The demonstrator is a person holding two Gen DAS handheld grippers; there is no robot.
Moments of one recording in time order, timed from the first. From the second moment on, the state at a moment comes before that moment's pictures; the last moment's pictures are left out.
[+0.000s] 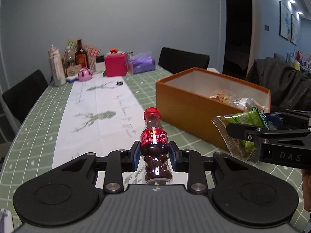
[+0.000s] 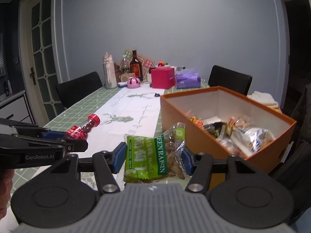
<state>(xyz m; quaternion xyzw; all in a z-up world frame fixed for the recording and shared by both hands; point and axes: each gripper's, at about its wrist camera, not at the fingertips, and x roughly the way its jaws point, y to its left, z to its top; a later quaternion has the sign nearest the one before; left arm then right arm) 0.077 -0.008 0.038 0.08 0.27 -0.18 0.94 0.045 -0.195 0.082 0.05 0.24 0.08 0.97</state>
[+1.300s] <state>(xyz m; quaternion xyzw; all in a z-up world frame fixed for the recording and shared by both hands) 0.186 -0.158 0.046 0.19 0.24 -0.30 0.90 0.150 -0.297 0.111 0.05 0.26 0.04 0.96</state>
